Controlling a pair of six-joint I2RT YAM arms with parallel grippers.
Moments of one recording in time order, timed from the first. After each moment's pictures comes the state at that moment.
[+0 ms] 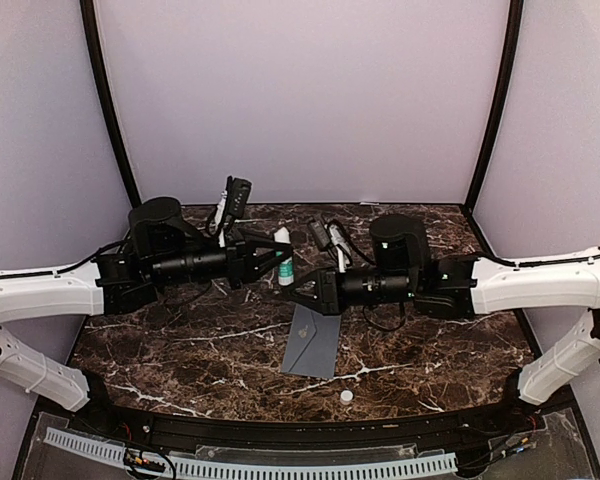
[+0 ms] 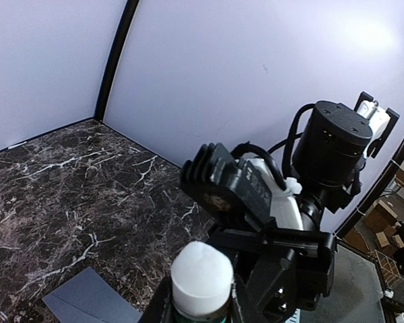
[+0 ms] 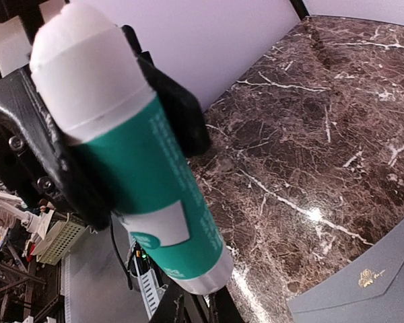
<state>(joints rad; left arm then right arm) -0.92 1.23 0.85 0.29 0.35 -0.38 1.08 1.43 0.96 0.18 -0.31 0.59</state>
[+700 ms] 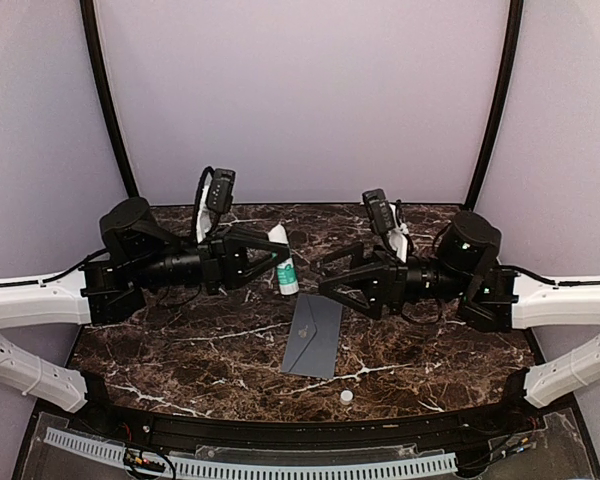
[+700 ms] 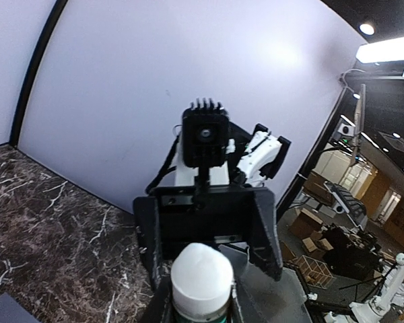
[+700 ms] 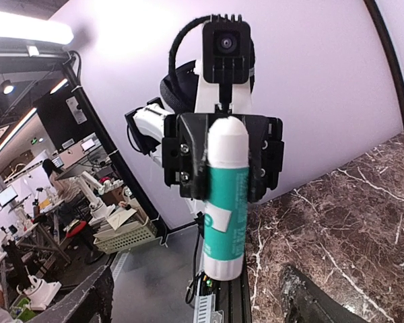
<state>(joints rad) -0.97 1.15 0.82 0.44 0.47 -0.54 1.04 1.17 0.75 0.56 -0.57 0.54</state>
